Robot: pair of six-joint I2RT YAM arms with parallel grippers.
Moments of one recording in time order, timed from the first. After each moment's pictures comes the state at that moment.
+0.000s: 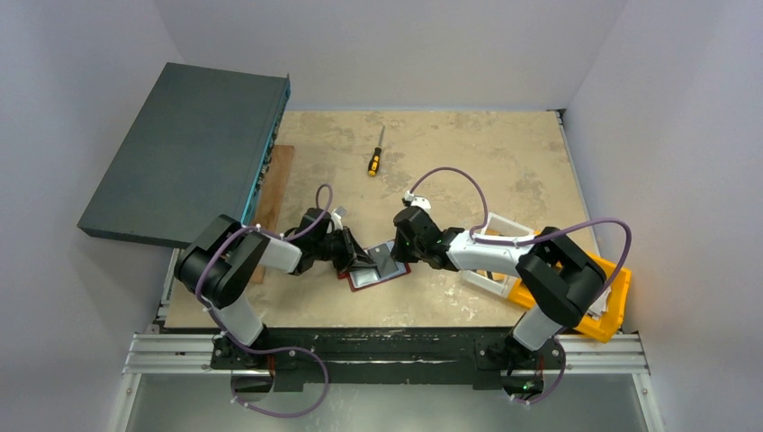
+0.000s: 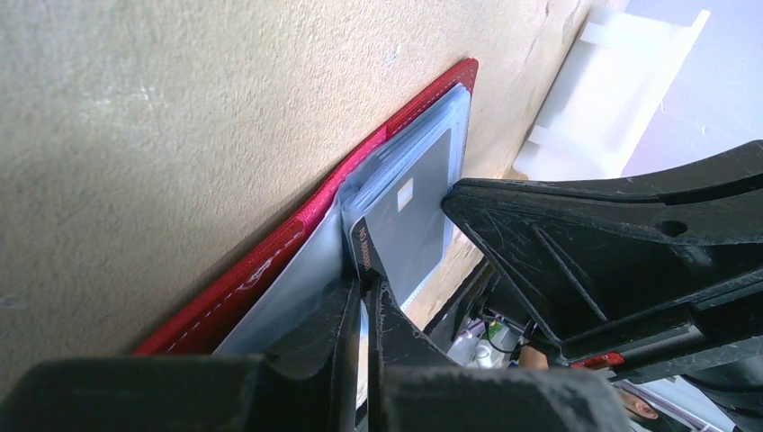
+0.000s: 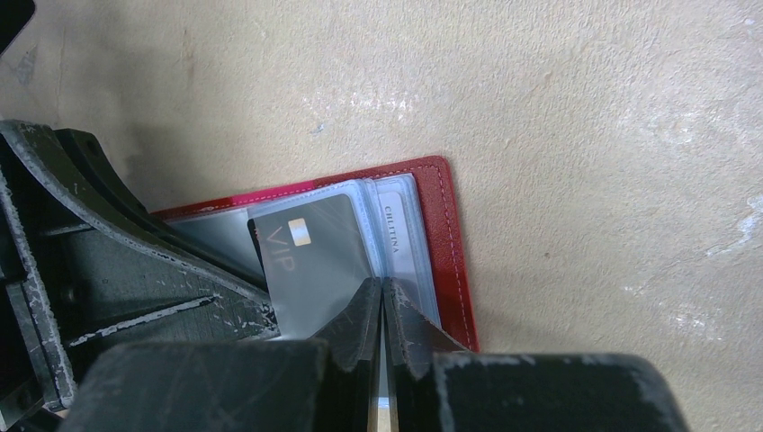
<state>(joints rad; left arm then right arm) -0.50 1.71 0.50 0.46 0.59 -1.07 0.85 1.64 0.81 -0.07 0.16 0.78</state>
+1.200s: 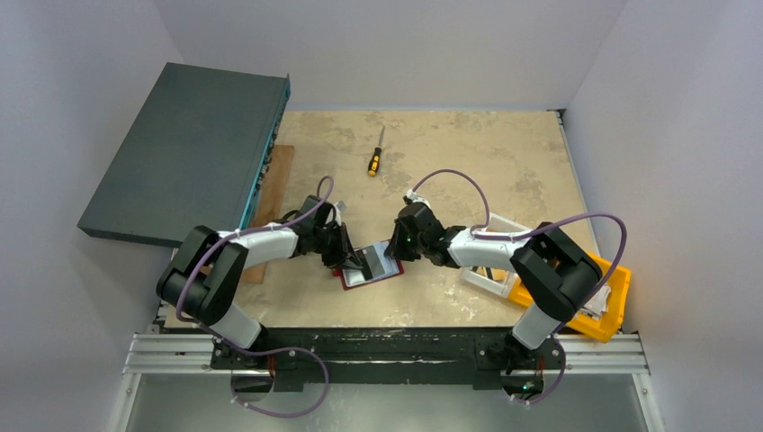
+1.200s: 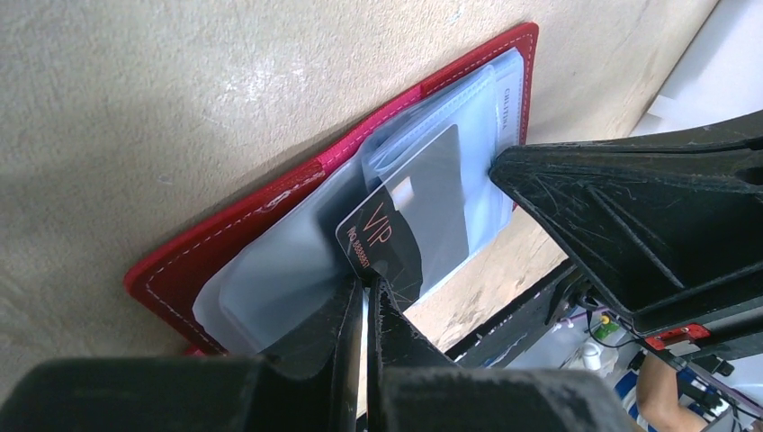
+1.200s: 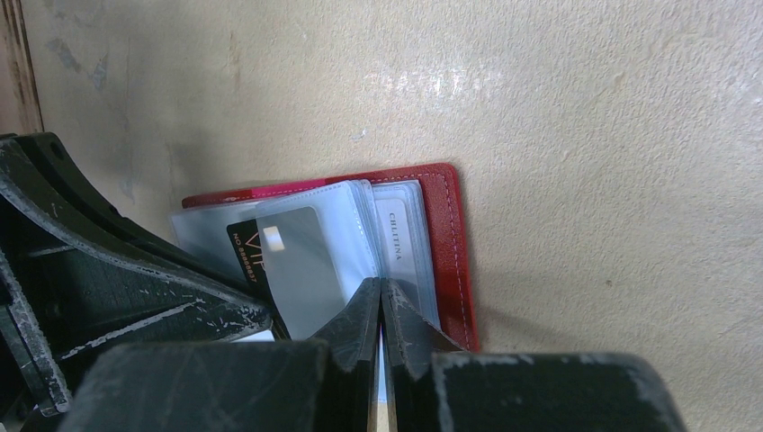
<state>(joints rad) -0.48 1.58 0.68 -0.14 0.48 -0.74 0.79 1.68 0.78 0.03 0.02 0.84</state>
